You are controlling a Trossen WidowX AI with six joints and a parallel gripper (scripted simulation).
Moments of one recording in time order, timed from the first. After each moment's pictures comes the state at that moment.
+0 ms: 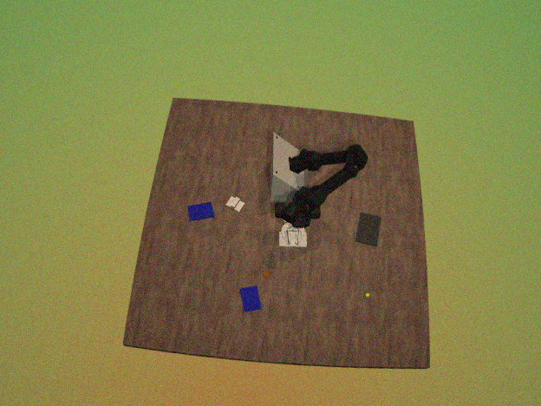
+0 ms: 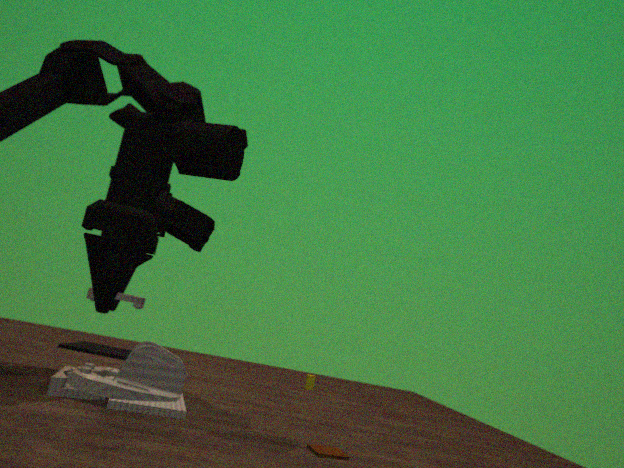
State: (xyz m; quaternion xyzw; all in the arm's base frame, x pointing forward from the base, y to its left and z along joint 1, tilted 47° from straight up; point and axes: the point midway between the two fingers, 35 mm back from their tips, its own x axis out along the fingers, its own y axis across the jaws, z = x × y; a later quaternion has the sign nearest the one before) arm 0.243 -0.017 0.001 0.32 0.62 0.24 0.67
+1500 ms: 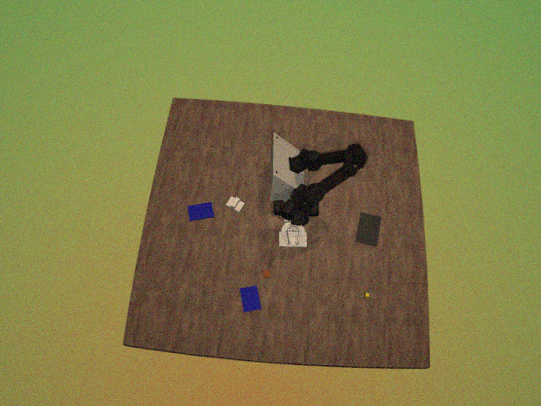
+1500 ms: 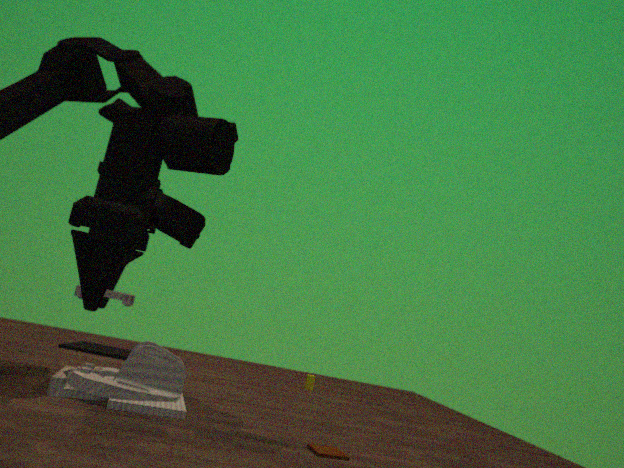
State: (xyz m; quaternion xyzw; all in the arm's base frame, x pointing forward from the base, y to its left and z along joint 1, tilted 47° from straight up) arm 0.232 -0.019 -0.003 0.32 0.62 0.24 0.67
